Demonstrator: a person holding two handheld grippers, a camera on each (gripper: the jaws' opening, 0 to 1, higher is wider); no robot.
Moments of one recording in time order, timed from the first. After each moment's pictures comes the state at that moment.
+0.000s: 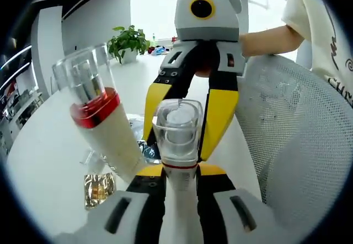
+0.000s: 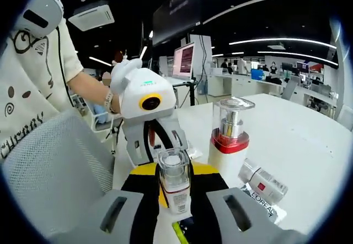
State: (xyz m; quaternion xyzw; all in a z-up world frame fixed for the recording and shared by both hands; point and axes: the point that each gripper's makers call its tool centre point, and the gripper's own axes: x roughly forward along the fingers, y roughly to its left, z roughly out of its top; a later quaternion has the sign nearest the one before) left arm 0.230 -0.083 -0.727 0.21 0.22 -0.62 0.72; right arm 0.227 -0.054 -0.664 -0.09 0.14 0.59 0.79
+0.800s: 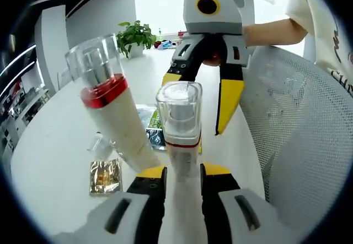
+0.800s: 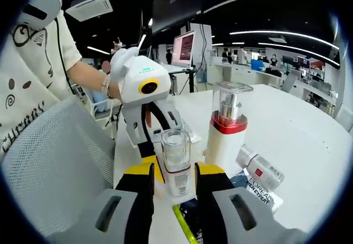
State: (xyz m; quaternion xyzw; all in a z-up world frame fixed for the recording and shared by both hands) left arm 0.235 -0.058 -0.735 0.22 0.24 -0.58 0.74; right arm 0.225 -0.083 -0.684 -0.13 0.19 0.58 0.78
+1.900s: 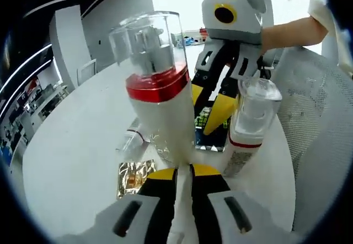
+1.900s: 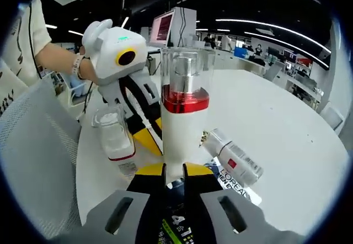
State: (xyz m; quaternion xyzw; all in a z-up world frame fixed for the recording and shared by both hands) left arm 0.285 -0.060 -0.735 0.24 0.23 -0.52 0.78; right arm 0.282 -0.091 -0.716 -0.18 0.22 0.51 0.81
